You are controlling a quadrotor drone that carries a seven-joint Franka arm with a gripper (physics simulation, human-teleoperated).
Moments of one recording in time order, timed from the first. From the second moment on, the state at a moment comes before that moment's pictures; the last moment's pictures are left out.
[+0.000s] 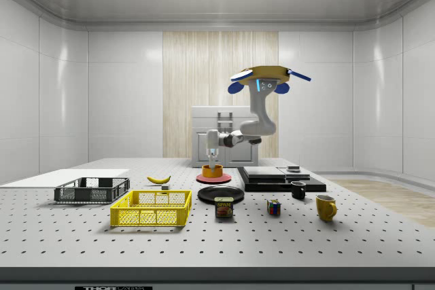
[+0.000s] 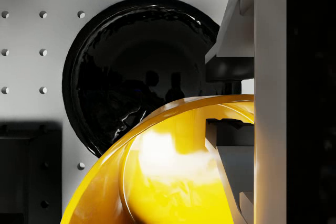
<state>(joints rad) -1.23 -1.52 1.25 -2.81 -1.89 1.62 1.69</state>
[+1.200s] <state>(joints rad) -1.23 -1.52 1.25 -2.81 -1.89 1.63 1.69</state>
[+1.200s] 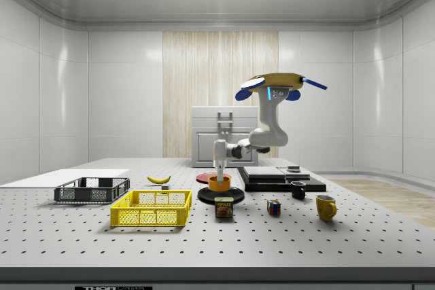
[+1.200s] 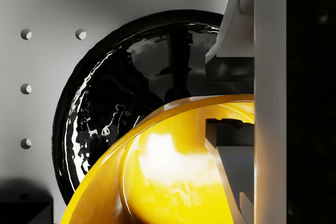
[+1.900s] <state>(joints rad) -1.23 -1.52 1.25 -2.81 -1.88 1.63 1.69</state>
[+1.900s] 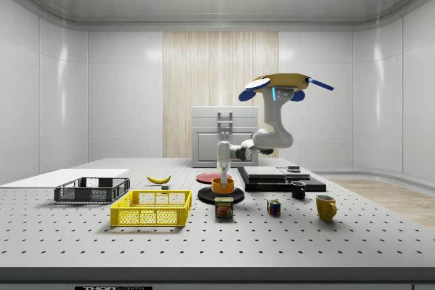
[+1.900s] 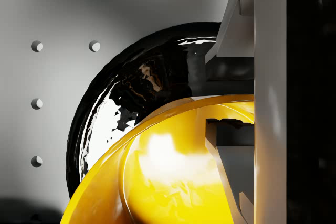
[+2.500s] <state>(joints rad) -1.23 -1.52 1.25 -2.81 -1.88 1.63 1.69</state>
